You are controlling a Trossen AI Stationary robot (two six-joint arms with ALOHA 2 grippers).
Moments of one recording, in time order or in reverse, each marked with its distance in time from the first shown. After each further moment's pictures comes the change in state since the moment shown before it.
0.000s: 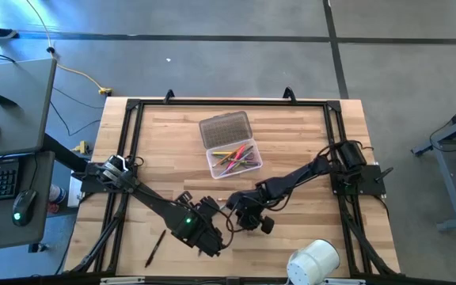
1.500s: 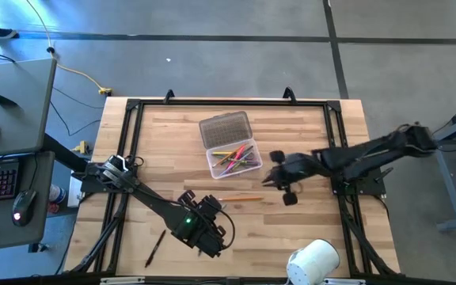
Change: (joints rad) left arm 0.000 0.000 0.000 0.045 -0.115 -0.002; right arm -0.120 -0.813 -0.502 0.054 0.244 0.578
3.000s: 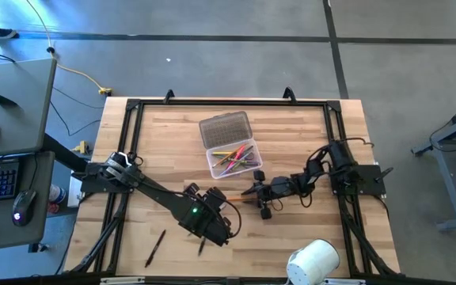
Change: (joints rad) left arm 0.072 0.000 0.000 0.017 0.008 0.038; right arm 0.068 0.942 -0.150 1.292 0.116 0.052
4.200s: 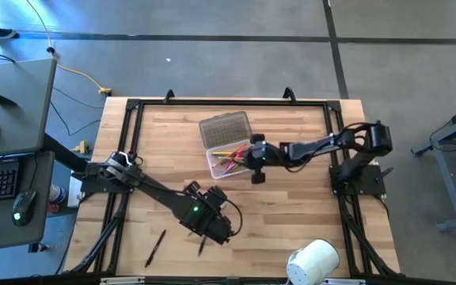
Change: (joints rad) left arm 0.014 0.000 0.000 -0.006 -0.013 0.044; right arm -0.299 -0.436 0.321 -1.073 0.099 -0.303
